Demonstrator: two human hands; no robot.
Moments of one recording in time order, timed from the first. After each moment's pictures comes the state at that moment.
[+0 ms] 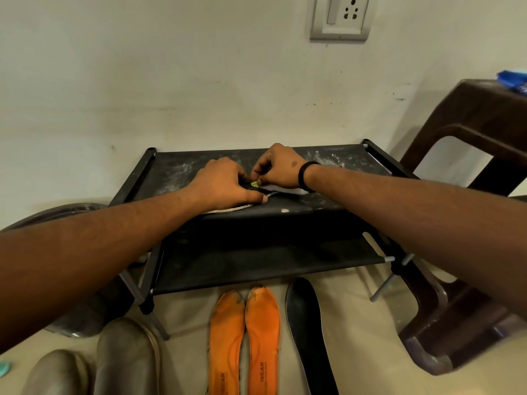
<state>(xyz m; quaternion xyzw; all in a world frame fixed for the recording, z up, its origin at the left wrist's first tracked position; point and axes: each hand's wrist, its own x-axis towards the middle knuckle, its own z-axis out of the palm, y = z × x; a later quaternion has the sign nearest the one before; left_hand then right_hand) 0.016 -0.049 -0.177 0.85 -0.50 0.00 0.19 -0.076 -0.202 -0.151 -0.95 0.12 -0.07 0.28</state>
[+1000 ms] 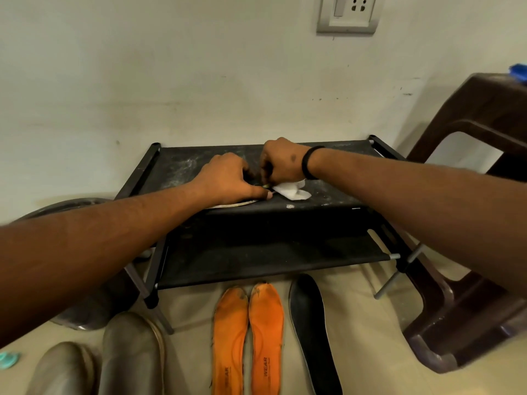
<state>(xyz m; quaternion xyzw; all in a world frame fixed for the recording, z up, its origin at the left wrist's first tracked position) 0.017 -0.049 -0.178 0.85 -0.49 0.00 0.20 -0.076 -0.189 -0.130 -0.99 0.07 0.03 0.08</state>
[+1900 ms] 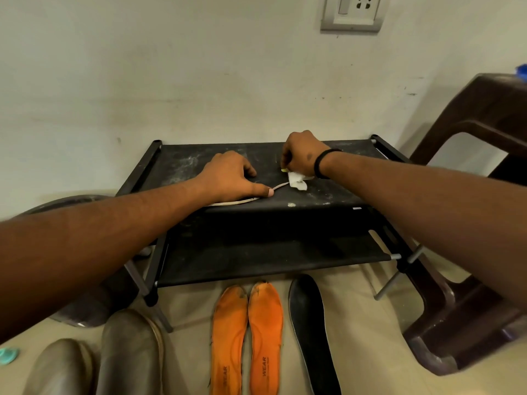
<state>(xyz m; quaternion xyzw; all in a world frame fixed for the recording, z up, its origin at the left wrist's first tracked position) 0.012 -0.050 -0.175 0.85 -0.47 -0.03 0.23 -0.075 -0.226 -0.142 -0.98 0.17 -0.05 0.09</state>
